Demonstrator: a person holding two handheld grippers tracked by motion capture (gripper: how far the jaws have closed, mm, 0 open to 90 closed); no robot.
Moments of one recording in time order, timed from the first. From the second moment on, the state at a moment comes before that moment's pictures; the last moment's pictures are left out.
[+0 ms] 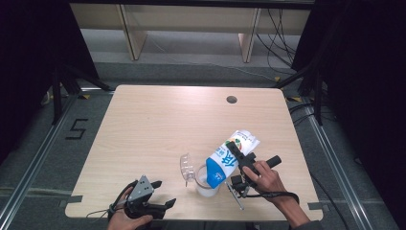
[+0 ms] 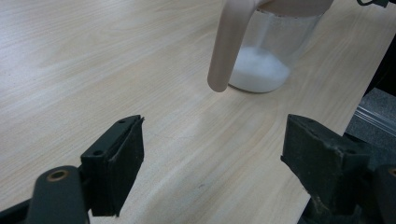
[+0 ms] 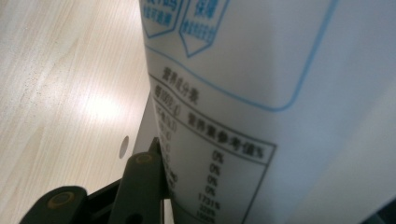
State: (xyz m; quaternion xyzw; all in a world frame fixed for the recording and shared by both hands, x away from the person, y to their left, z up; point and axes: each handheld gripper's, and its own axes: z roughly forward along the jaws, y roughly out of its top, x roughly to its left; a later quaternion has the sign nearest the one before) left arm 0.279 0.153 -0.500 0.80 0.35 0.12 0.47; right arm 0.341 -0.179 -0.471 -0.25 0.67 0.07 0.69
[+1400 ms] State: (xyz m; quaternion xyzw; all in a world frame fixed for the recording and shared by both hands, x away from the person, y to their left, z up) left arm 0.279 0.153 -0.500 0.80 0.35 0.12 0.47; right arm 0.340 -0.179 -0.471 -0.27 0.67 0.04 0.69
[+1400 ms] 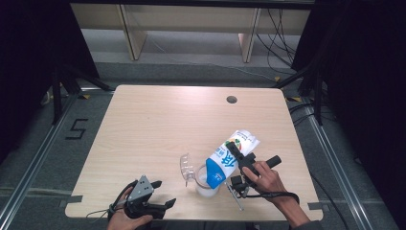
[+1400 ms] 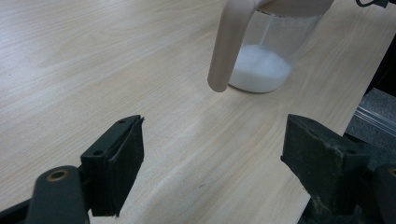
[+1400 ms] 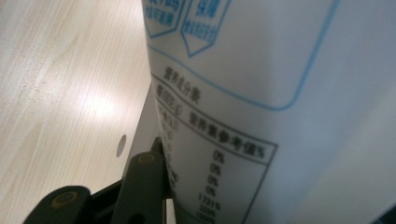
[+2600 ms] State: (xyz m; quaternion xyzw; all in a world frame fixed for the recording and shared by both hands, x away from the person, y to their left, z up) left arm 0.279 0.154 -0.500 0.80 0.34 0.12 0.47; right arm 0.339 -0.178 -0.471 -0.28 0.66 0.04 0.69
